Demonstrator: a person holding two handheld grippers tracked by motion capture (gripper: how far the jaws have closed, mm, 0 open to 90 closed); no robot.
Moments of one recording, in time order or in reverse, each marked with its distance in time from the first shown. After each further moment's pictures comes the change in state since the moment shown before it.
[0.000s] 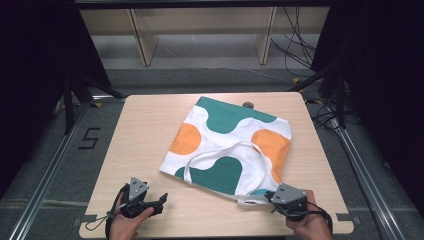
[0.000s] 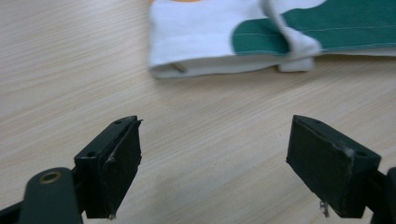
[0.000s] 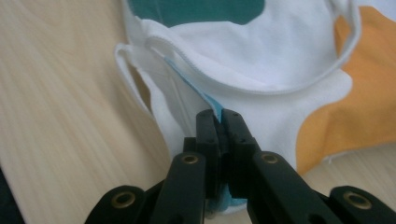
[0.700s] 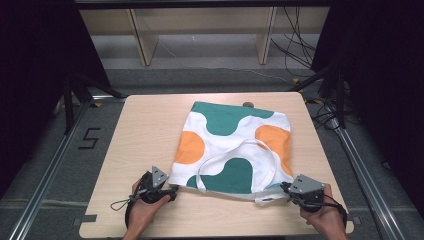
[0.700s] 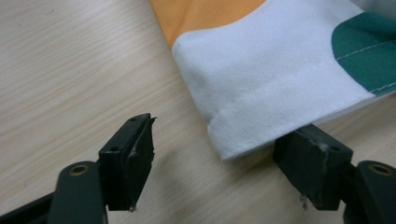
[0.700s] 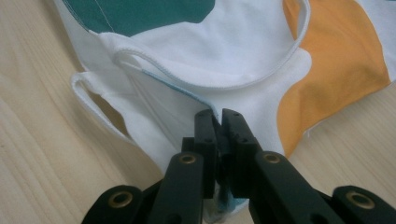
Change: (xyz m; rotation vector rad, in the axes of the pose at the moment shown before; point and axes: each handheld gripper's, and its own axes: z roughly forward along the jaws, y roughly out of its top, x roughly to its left) left arm -0.011 0.024 0.054 0.063 0.018 0.197; right arm -0.038 -0.025 -0.008 -0.005 -0.085 0.045
